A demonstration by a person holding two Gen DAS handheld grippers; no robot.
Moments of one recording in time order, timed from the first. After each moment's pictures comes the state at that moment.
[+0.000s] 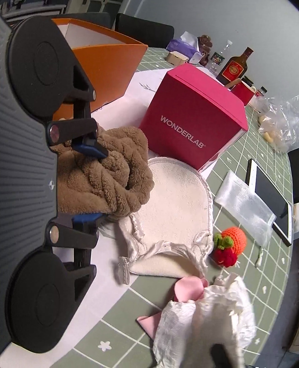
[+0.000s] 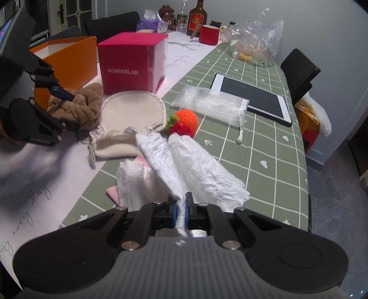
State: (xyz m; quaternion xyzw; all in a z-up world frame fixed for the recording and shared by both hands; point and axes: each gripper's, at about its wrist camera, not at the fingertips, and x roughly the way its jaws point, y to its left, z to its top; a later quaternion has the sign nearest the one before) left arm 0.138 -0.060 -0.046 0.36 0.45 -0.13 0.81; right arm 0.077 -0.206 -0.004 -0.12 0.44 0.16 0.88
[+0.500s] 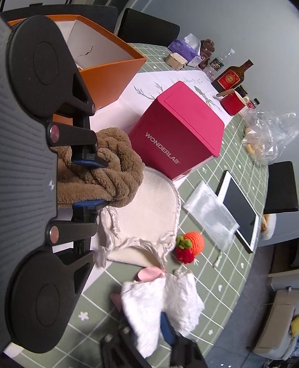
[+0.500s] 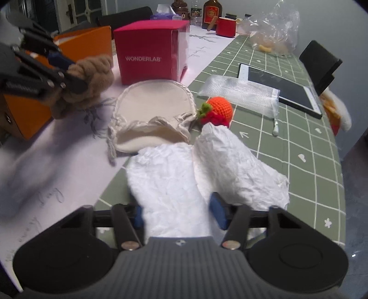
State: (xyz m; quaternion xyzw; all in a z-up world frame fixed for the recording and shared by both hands) left arm 0.128 -0.047 0.004 0.29 0.43 -0.15 0.84; right arm 0.080 -0.174 -0.034 -0.11 0.44 0.19 0.87
